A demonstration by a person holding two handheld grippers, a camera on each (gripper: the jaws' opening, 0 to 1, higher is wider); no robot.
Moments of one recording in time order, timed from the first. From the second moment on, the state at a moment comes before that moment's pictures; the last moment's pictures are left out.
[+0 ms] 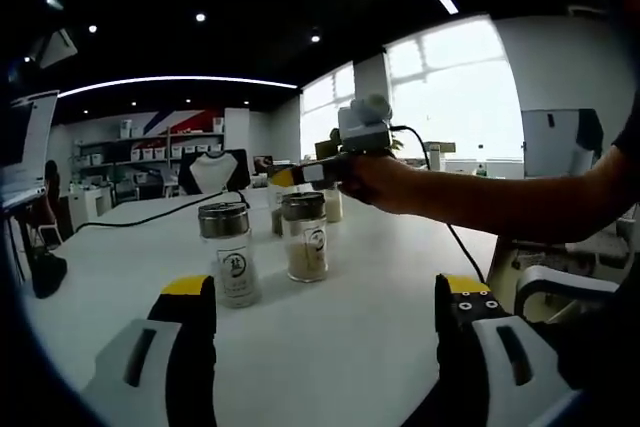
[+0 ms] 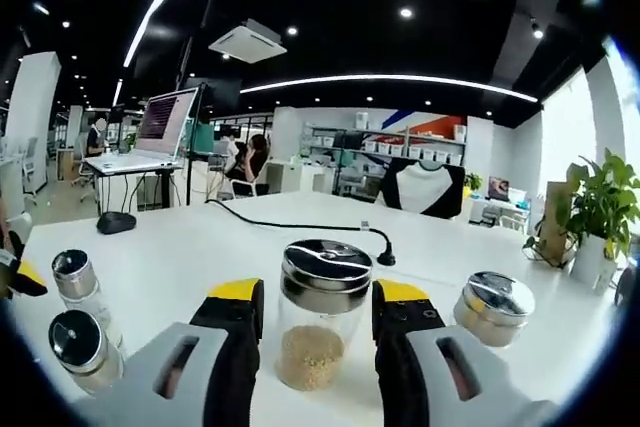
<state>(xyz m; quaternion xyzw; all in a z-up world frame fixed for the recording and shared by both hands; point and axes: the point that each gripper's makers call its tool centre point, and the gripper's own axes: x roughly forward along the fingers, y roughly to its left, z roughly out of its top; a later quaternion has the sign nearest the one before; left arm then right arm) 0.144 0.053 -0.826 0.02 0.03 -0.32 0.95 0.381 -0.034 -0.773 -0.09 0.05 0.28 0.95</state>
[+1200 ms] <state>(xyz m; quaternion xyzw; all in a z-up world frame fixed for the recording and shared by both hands) 0.141 0.050 -0.821 0.03 0.02 -0.33 0.94 0.324 -0.048 -0.754 -0.04 0.02 0.31 0.95</state>
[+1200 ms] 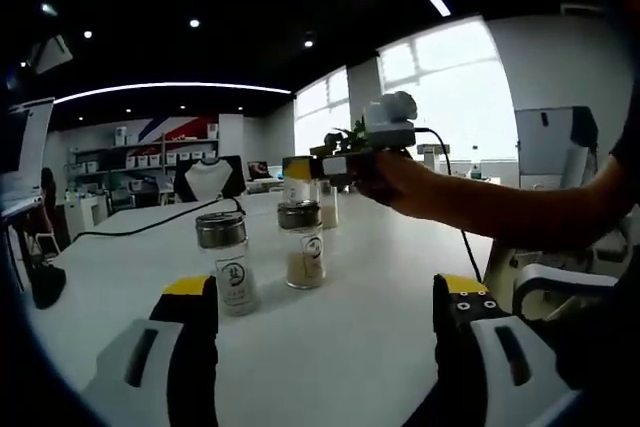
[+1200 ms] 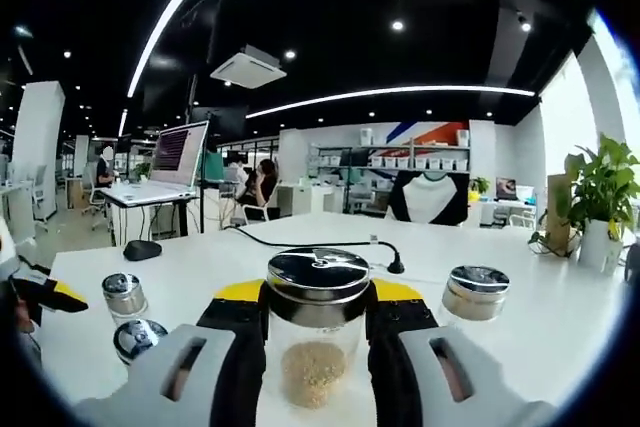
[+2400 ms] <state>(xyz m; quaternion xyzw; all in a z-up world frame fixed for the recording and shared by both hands) 0.141 0.013 -0.796 0.02 -0.02 -0.38 0.92 0.159 -0.017 -0.749 0.01 -0.01 0.45 0.89</state>
